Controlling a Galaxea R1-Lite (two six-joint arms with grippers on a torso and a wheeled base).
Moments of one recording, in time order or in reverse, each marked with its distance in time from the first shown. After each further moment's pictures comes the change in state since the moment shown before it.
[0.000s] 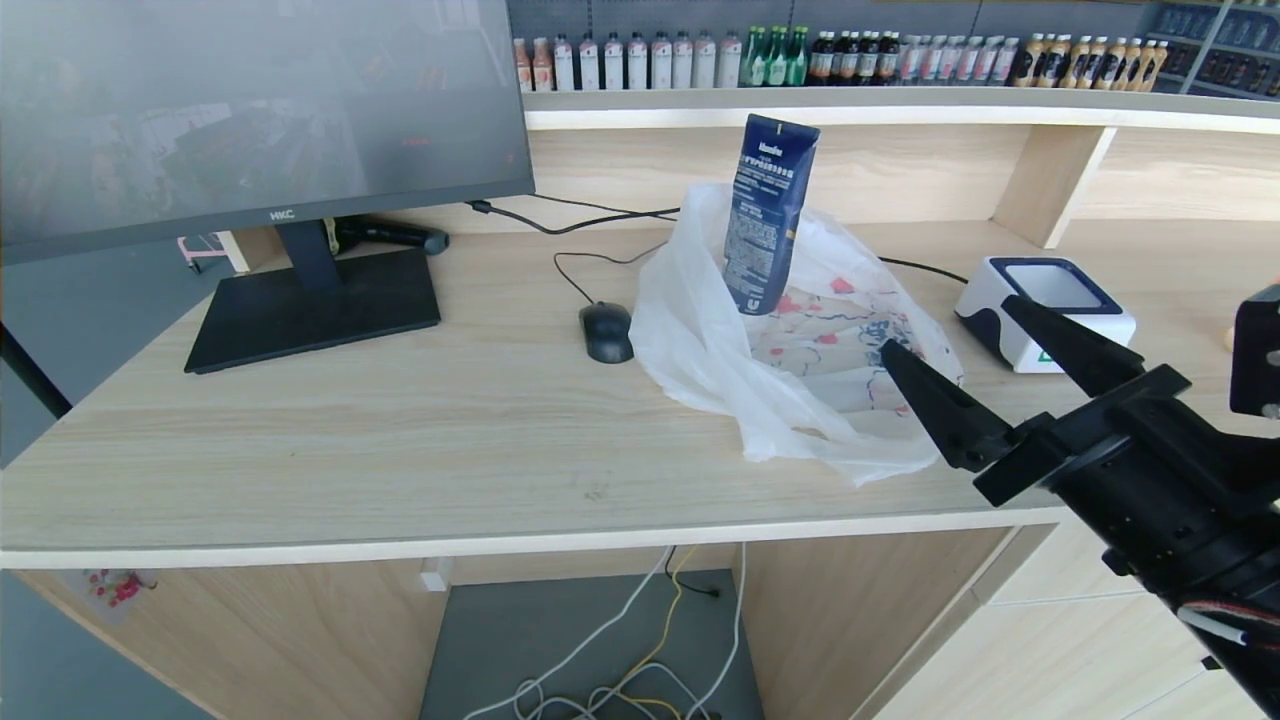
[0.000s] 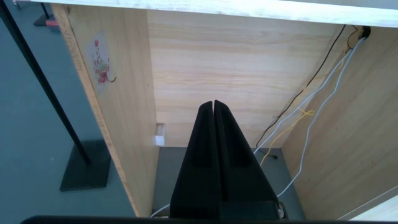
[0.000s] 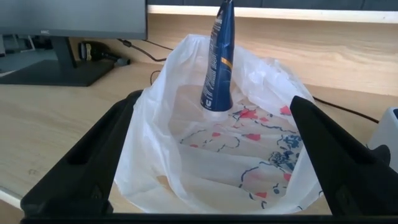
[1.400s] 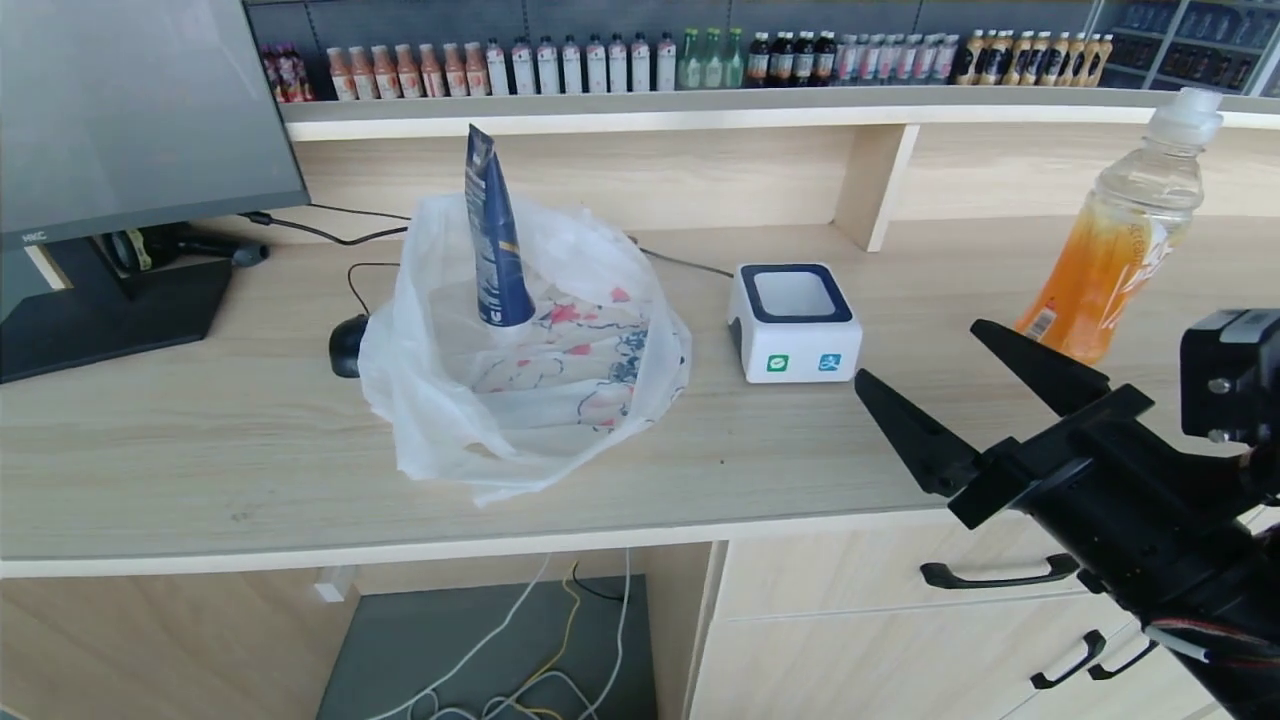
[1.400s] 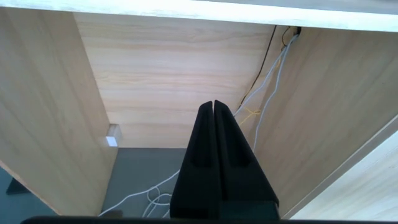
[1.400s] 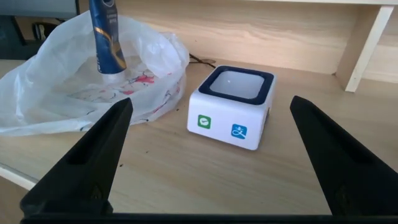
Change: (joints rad) left arm 0.000 0.000 0.000 -0.001 0.000 -0.006; right arm 0.022 0.032 0.017 0.000 0.001 -0.001
